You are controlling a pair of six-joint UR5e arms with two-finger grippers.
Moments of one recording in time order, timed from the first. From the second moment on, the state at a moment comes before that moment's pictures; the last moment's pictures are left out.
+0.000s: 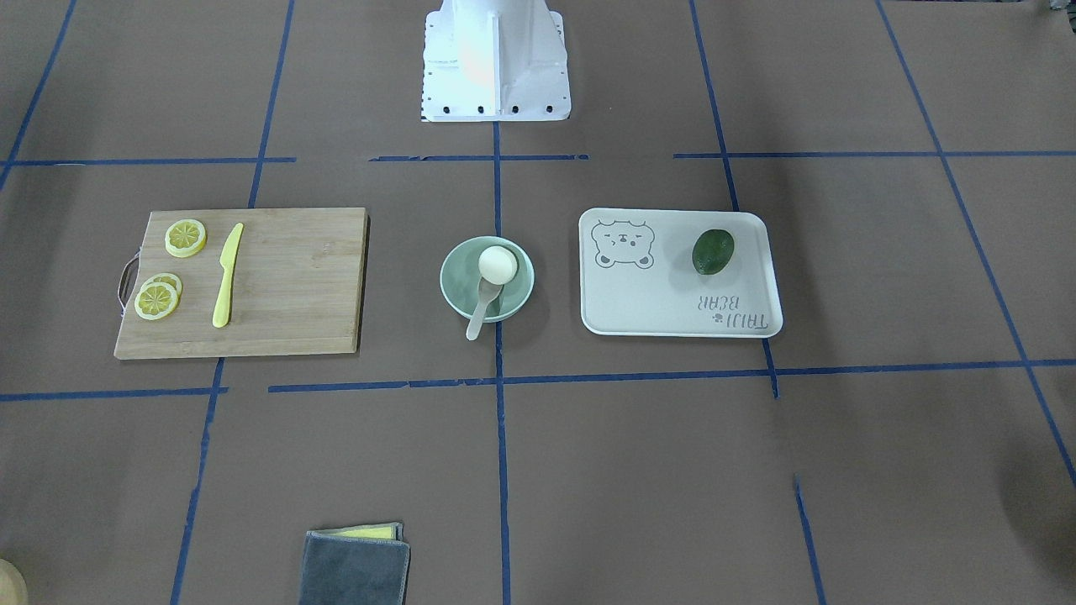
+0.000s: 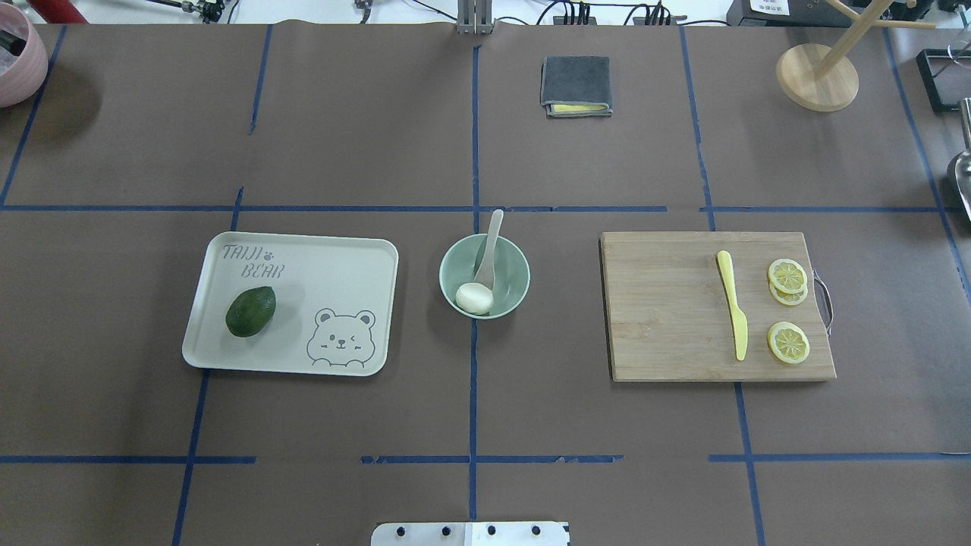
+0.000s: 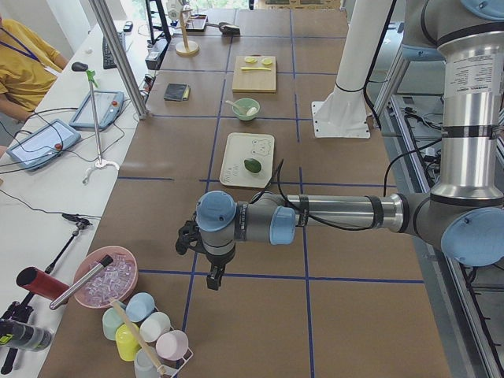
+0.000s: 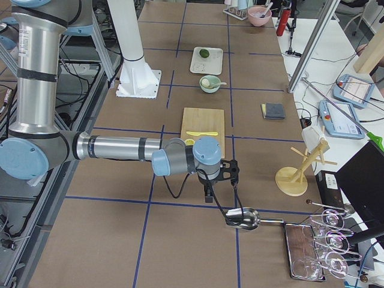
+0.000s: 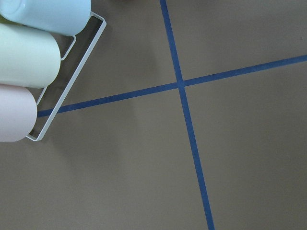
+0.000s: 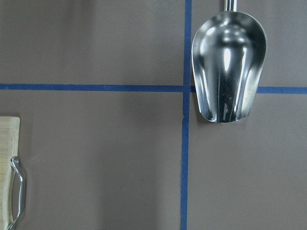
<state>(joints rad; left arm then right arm) -1.60 -1.51 -1.63 -1.64 -2.34 0.18 1.52 -1.71 1.69 -1.38 2.40 0.15</state>
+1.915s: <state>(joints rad) -1.60 -1.46 -1.63 -1.65 -2.42 0.18 1.45 -1.67 1.78 -1.61 2.37 -0.01</state>
